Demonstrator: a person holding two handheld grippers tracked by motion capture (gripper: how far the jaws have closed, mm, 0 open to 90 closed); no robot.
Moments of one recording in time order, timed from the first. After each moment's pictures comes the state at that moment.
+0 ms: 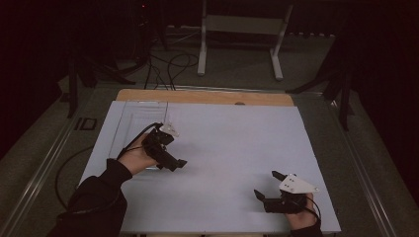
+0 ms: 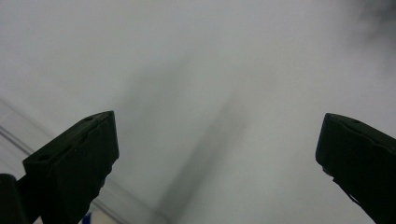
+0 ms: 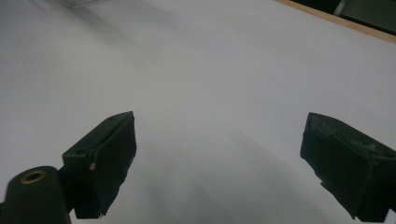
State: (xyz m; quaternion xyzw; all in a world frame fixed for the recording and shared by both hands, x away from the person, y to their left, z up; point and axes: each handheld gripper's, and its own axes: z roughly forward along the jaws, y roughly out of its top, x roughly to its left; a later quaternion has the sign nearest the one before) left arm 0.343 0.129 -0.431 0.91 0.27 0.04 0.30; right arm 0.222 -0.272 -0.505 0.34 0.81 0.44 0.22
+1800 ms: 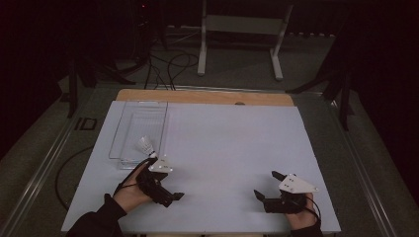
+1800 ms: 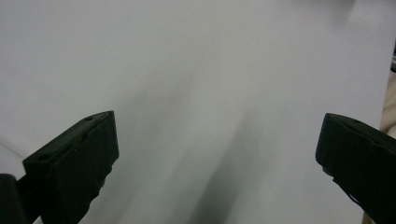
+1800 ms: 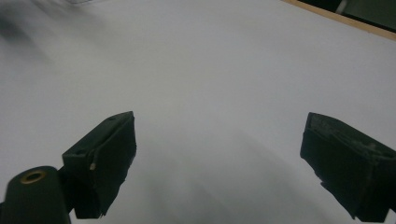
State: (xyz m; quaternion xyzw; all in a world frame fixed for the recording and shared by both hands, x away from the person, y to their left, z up) left arm 0.268 0.144 -0.482 0.90 0.26 0.03 0.35; right arm 0.222 -0.272 -0.506 0.34 0.81 0.43 0.22
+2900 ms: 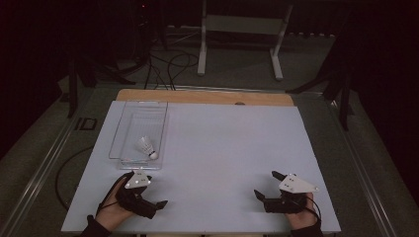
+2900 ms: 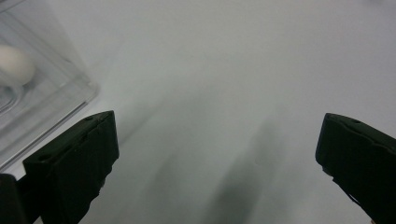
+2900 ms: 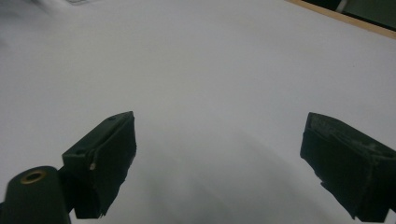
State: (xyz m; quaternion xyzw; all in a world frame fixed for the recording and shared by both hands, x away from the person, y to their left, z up) left arm 0.231 0.193 -0.505 0.87 0.33 0.08 0.37; right arm 0.223 -0.272 -0.506 0.34 0.81 0.43 0.22
